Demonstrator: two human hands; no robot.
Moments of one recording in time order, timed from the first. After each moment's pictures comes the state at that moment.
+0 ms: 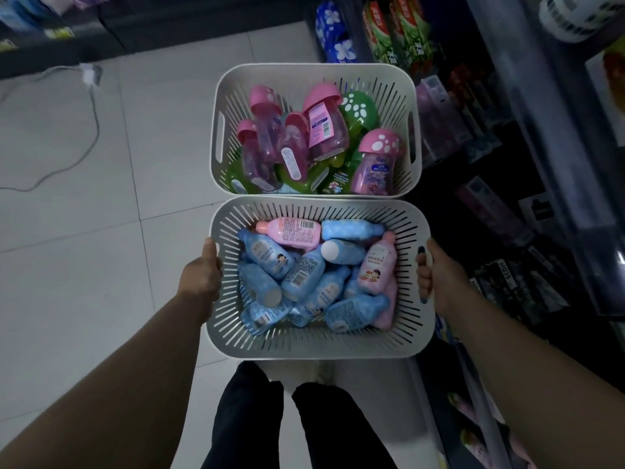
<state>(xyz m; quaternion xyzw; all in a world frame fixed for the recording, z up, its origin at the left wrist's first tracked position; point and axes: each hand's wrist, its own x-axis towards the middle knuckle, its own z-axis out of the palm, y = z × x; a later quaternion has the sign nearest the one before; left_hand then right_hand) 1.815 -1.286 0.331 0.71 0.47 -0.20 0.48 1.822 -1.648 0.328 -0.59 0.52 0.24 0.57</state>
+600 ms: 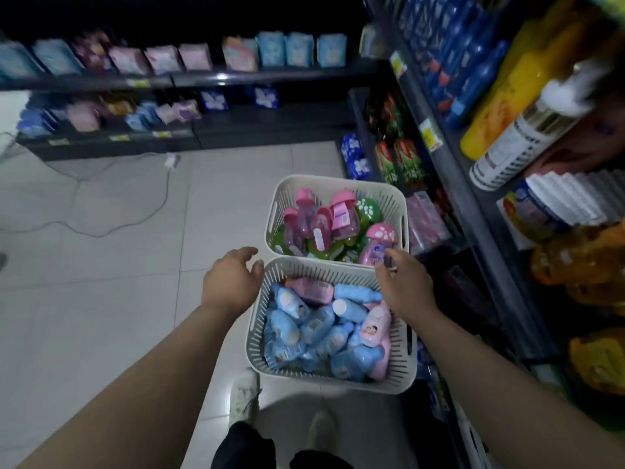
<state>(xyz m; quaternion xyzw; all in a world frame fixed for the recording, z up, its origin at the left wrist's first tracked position) 1.813 -1.289 0.519 0.94 0.18 -0.09 0.26 1.845 -1.565 0.507 -0.96 0.06 0.09 0.27</state>
